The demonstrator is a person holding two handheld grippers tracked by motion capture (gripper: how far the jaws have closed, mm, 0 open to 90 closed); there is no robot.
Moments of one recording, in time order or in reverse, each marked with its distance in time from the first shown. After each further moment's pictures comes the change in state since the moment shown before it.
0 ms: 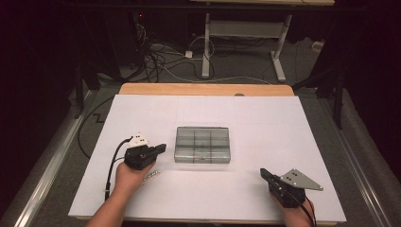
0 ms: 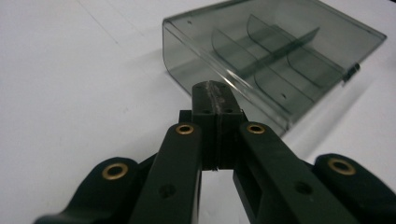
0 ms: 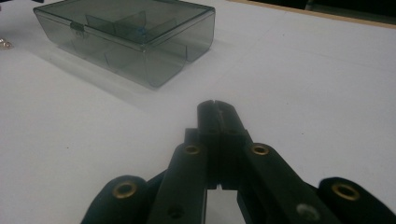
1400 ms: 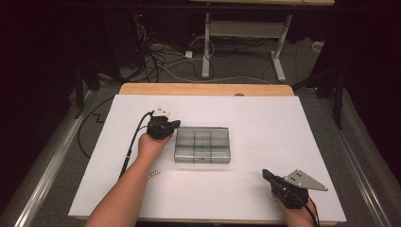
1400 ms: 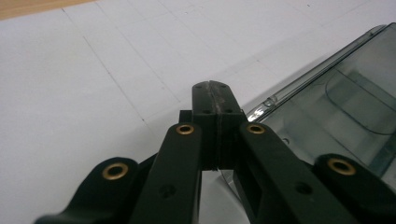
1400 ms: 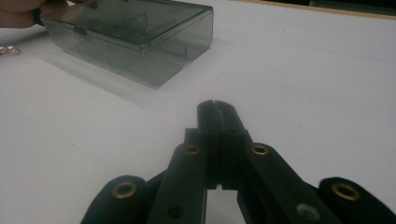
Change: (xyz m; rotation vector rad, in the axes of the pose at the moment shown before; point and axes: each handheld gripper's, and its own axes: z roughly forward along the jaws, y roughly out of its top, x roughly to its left) left arm 0.037 0.059 0.088 0.045 0.050 -0.012; right arm -0.006 -0.003 -0.005 -0.006 0.023 0.035
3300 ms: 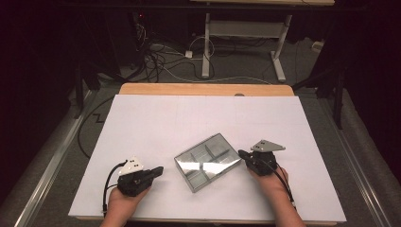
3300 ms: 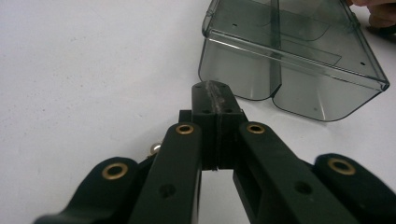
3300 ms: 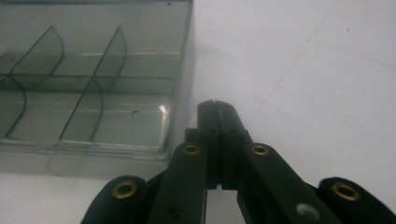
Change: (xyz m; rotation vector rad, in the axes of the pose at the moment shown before) left arm -0.069 -0.116 -0.123 -0.022 -0.096 0.016; right arm 0.002 0.048 0.099 0.187 0.063 -0.056
